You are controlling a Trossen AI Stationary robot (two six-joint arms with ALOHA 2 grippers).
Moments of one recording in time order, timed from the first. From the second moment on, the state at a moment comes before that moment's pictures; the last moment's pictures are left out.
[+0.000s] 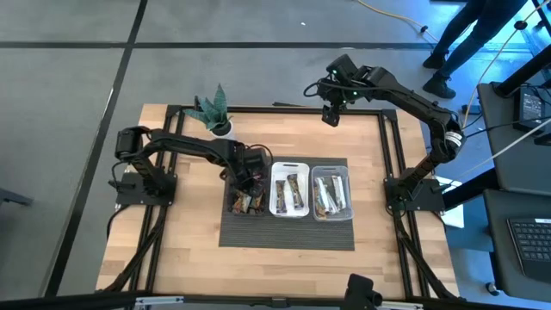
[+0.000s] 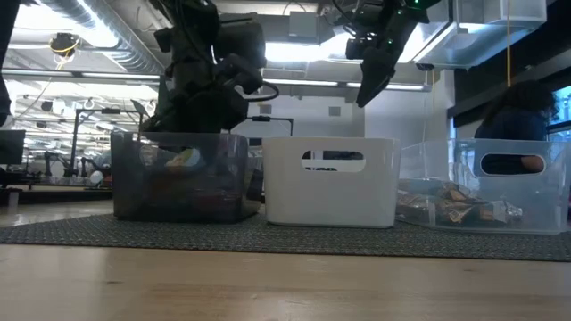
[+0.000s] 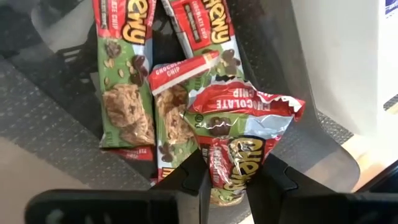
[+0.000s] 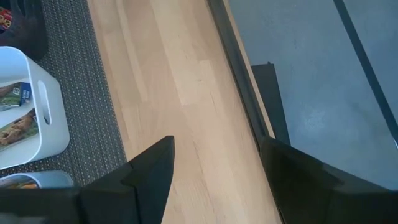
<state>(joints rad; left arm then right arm) 0.13 1.68 1.09 -0.72 0.32 -0.93 -0.69 1.62 1.60 -1.00 -0.08 -0.40</state>
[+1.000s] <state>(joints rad) 0.15 1.41 1.16 -0.71 0.03 -0.55 -0.69 1.40 1.52 -1.10 -0.43 -0.29</state>
